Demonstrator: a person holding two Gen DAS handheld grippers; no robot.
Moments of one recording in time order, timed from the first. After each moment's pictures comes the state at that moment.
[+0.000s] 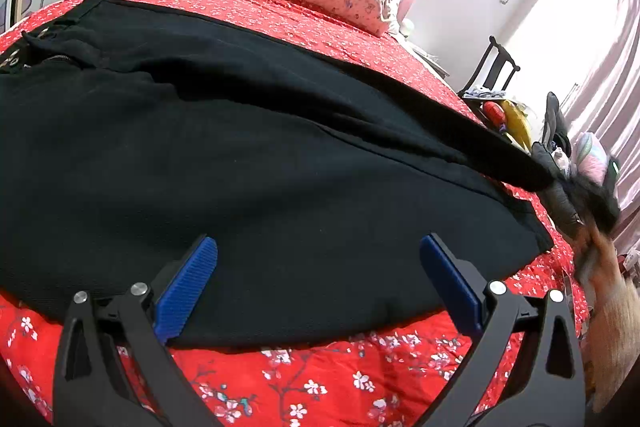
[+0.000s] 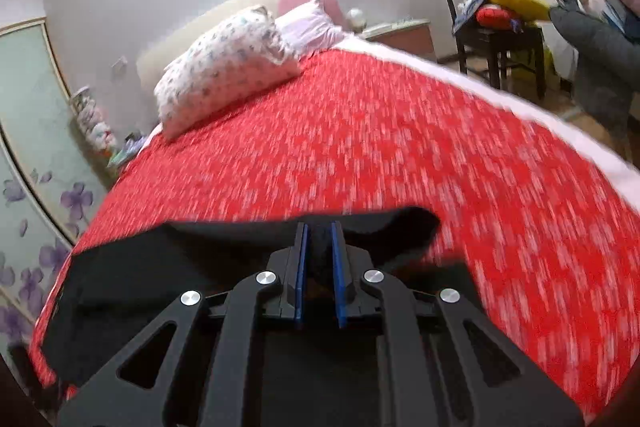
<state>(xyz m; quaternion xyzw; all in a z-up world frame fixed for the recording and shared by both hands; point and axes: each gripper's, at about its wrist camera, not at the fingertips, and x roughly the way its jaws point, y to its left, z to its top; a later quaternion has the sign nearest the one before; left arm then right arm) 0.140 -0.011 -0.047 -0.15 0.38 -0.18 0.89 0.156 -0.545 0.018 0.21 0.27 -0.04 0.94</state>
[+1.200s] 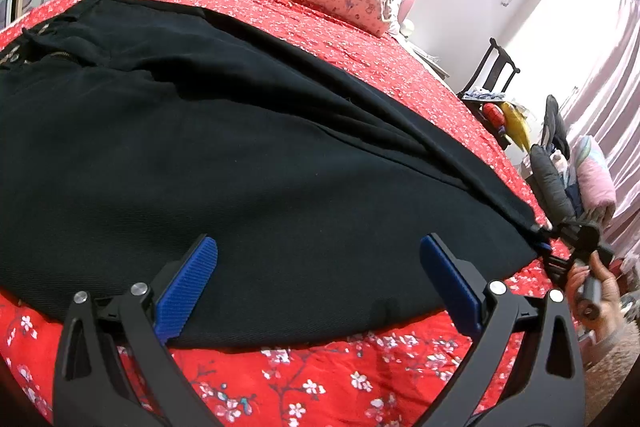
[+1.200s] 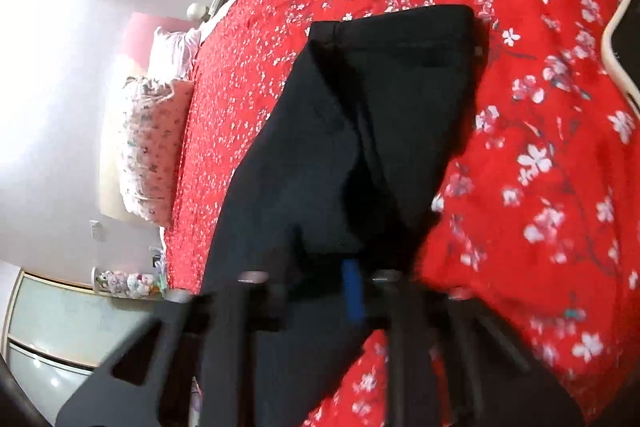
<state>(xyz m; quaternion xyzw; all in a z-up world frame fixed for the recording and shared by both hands) 0.139 -0.006 -0.045 -0.17 0.38 -0.18 0.89 0.125 -0.535 -0.090 0.60 0.28 -0.13 0.74</state>
